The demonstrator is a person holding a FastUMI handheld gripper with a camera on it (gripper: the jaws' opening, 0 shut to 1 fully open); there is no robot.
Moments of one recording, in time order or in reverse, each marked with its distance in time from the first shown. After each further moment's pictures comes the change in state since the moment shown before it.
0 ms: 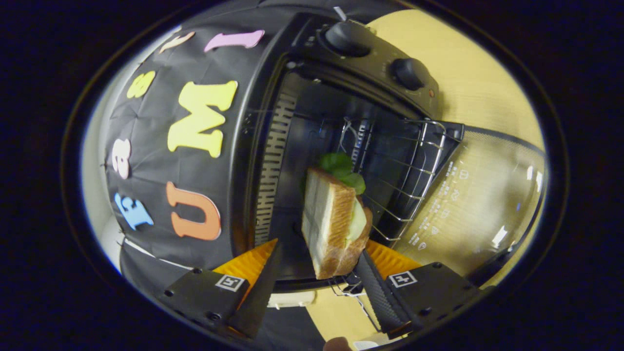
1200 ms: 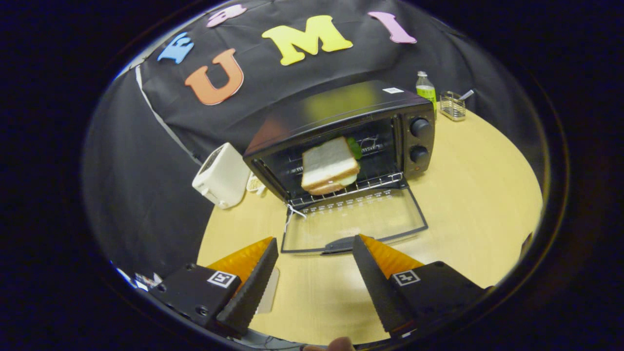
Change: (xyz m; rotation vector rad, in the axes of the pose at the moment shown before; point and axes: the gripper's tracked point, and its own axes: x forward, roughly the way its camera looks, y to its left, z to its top) arm -0.169 -0.043 -0.042 -0.891 0.222 -0.258
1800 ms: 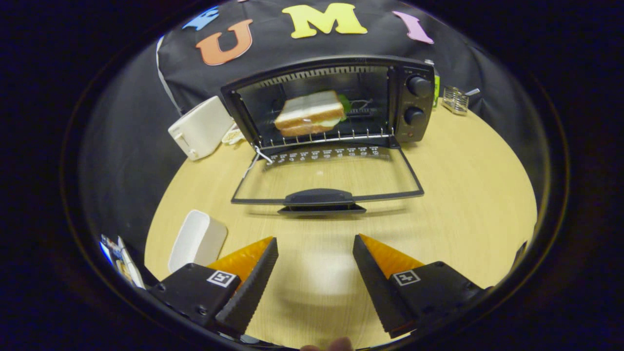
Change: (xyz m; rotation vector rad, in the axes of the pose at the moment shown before) arm 0.047 -0.054 -0.081 -0.154 0.102 -0.105
